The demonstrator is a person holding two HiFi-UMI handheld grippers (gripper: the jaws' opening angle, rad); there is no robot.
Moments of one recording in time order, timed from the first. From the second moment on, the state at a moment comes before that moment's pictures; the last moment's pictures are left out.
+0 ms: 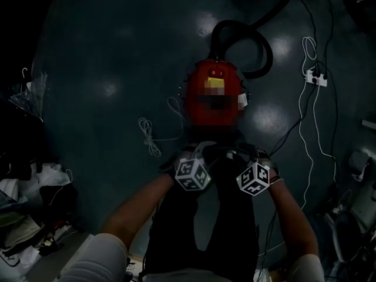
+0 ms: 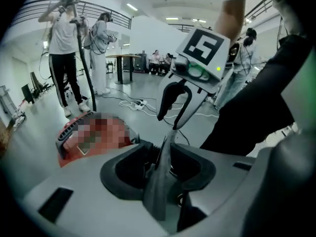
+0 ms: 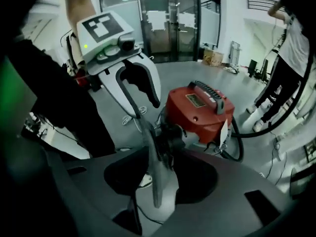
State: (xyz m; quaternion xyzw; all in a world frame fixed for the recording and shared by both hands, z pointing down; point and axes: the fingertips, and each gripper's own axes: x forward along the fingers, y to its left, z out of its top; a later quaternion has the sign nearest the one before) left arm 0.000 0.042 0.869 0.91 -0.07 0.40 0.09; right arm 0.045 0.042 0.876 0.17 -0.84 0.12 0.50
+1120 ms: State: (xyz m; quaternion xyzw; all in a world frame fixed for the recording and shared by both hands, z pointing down) left arm -0.005 0.072 0.951 0.85 -0.02 0.51 0.09; right arm 0.035 0.072 0.945 0.06 -0.81 0.04 0.58
